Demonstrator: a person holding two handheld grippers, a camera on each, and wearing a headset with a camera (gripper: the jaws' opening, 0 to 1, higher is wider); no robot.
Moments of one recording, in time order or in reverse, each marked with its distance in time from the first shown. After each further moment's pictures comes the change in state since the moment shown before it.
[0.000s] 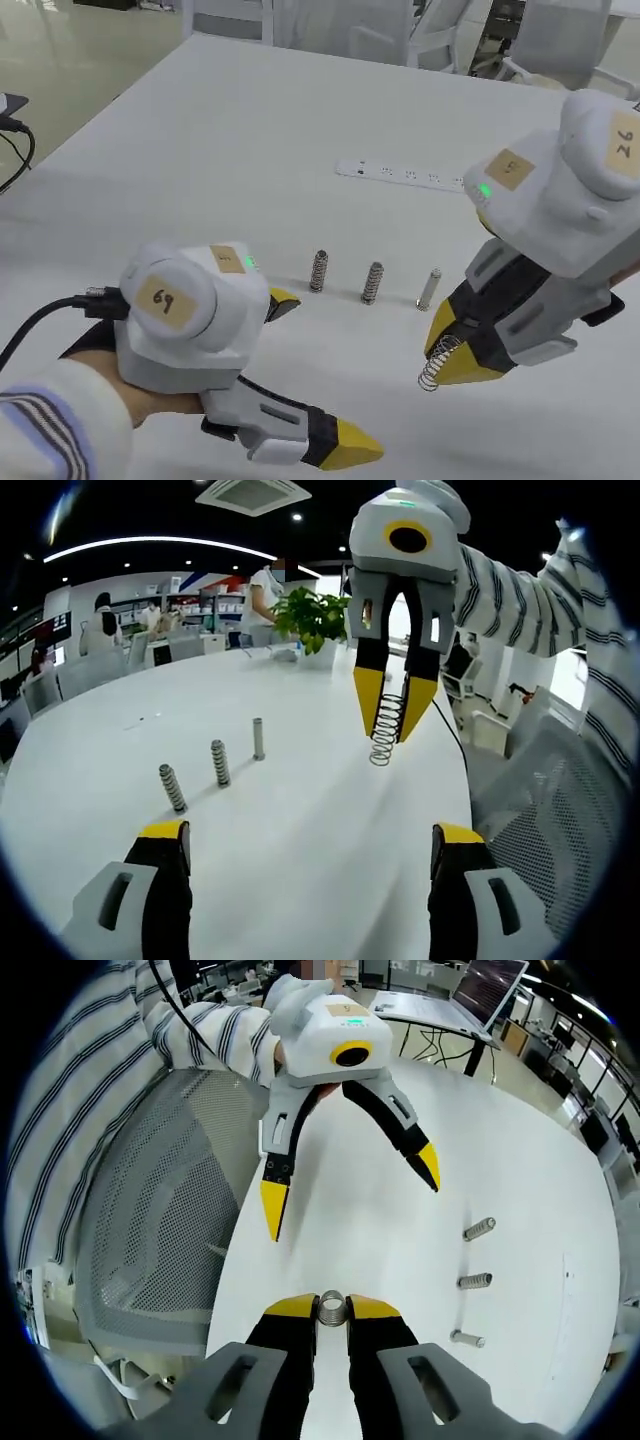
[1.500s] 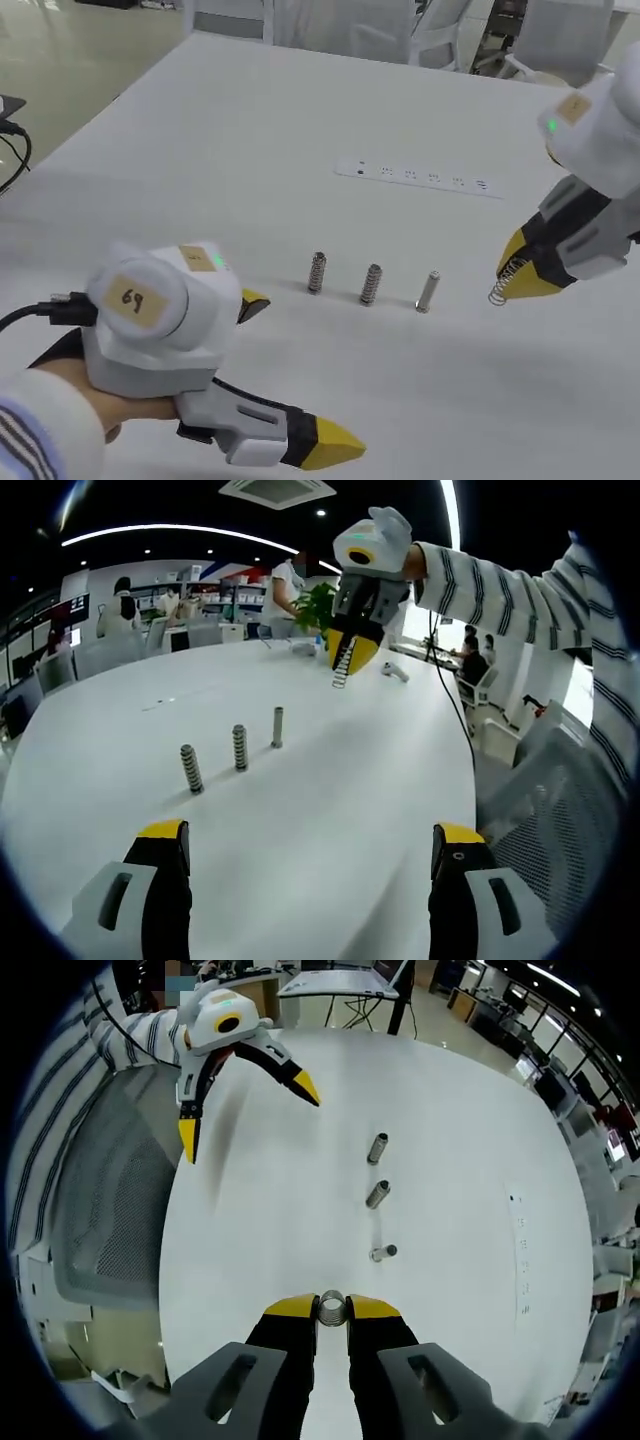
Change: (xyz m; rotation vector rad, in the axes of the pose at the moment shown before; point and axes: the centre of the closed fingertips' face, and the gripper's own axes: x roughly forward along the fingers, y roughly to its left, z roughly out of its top) left arm -0.012 0.011 -0.008 -0.075 0.026 0.056; right arm -0.053 -0.083 -0.075 0.148 0.092 -0.187
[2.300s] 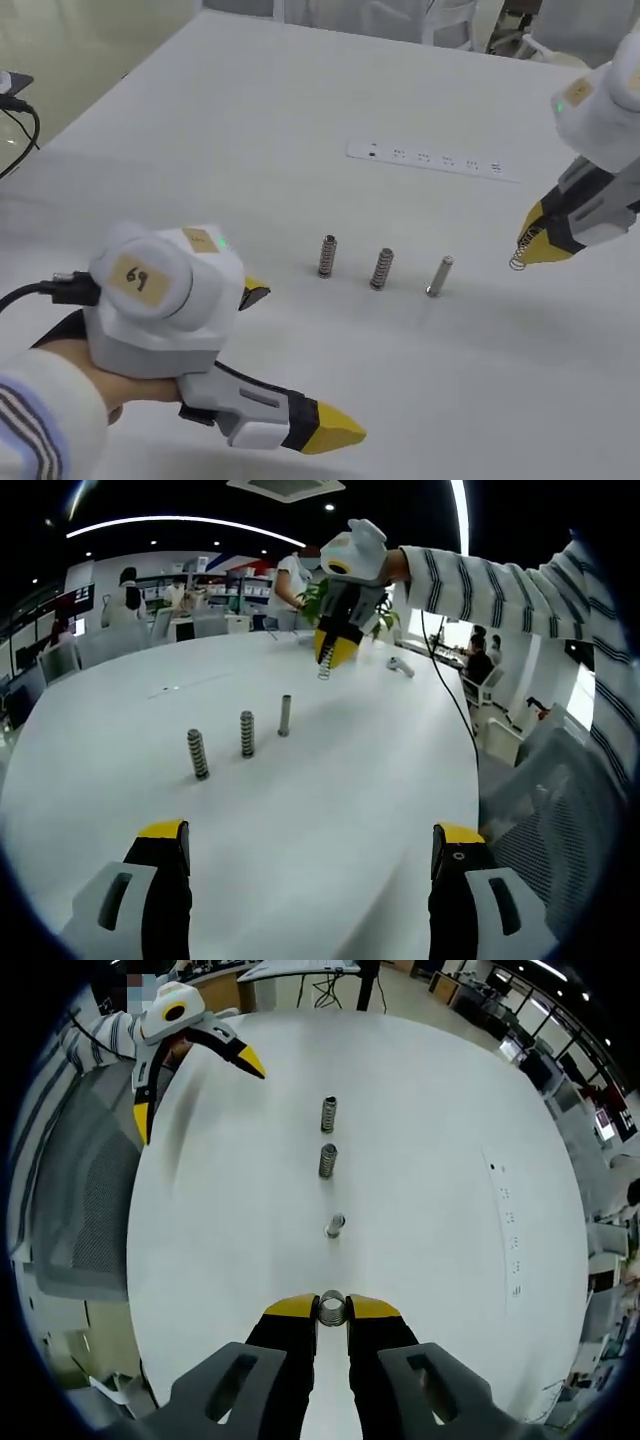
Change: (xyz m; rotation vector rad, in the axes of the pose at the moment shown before) left arm -0.002 0.006 -0.011 -0.028 0.033 0.015; right arm 0.019 -0.041 -0.024 0.056 0.052 -0.043
